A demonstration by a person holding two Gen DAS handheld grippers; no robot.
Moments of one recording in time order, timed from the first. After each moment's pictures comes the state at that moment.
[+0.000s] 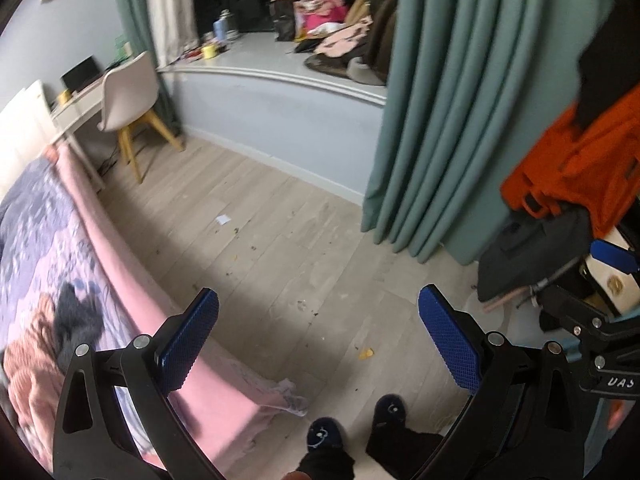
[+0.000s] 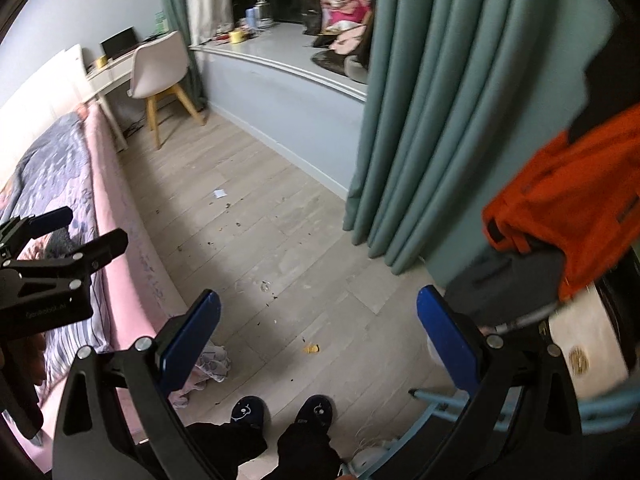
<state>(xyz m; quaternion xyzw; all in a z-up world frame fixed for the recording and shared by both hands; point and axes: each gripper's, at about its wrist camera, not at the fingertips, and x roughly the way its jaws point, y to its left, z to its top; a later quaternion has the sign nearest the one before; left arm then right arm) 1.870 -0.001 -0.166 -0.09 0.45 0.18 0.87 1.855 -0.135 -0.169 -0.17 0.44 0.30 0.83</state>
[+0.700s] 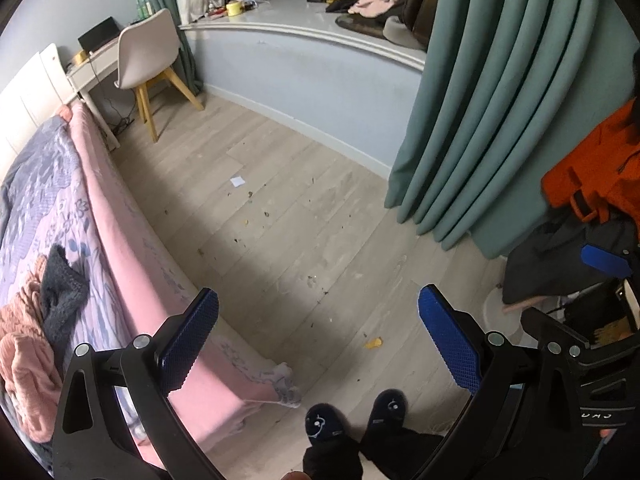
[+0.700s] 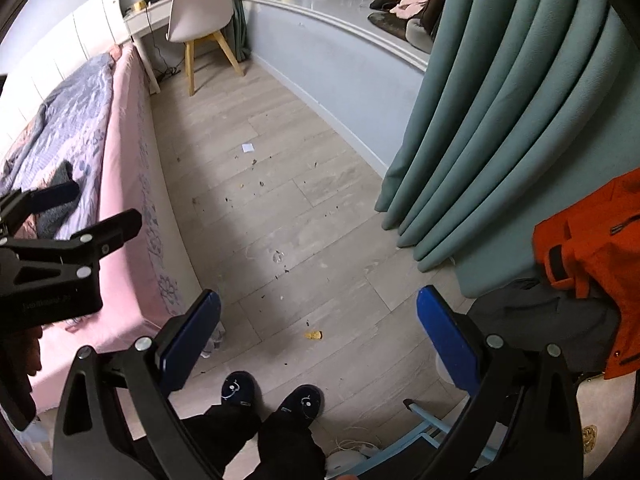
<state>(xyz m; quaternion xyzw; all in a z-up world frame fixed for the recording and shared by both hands) 1.915 0.020 -0.244 -0.12 0.50 0.22 0.83 1.899 -0.094 -0.250 -0.23 0.48 0.35 0.77</state>
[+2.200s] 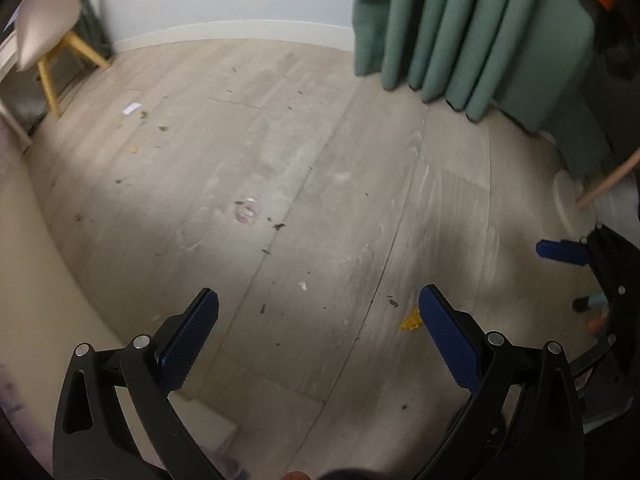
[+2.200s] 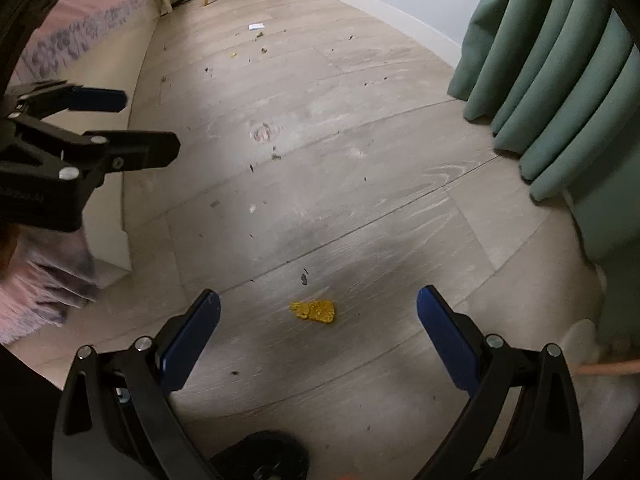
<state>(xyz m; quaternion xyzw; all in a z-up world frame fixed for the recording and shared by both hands) 1.961 0.007 -0.784 -0.07 0.54 0.11 0.83 1.902 -0.121 -0.787 -0.26 0.49 0.41 0.73</state>
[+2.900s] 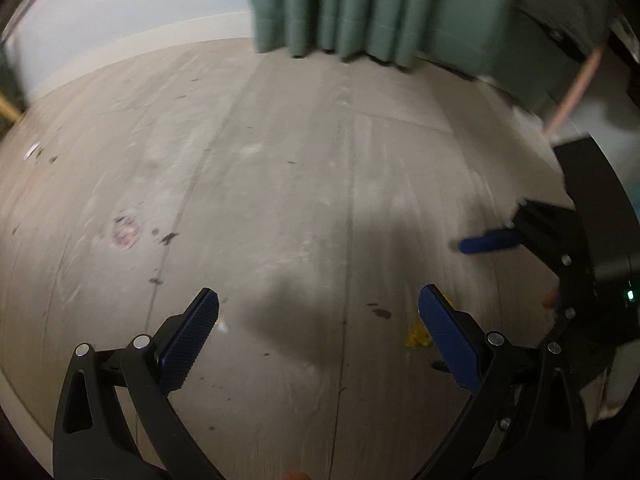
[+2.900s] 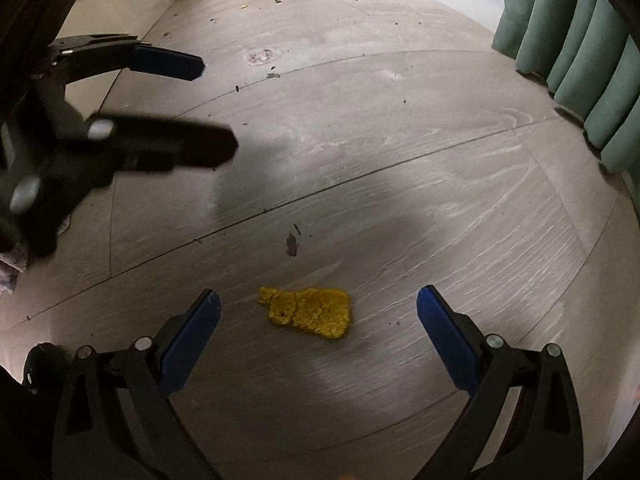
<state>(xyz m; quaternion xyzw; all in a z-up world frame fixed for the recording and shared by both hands) 1.984 -0.021 -0.927 -0.01 0.50 -0.05 0.87 1.913 -0.118 -0.928 -0.26 0.48 0.44 0.71</state>
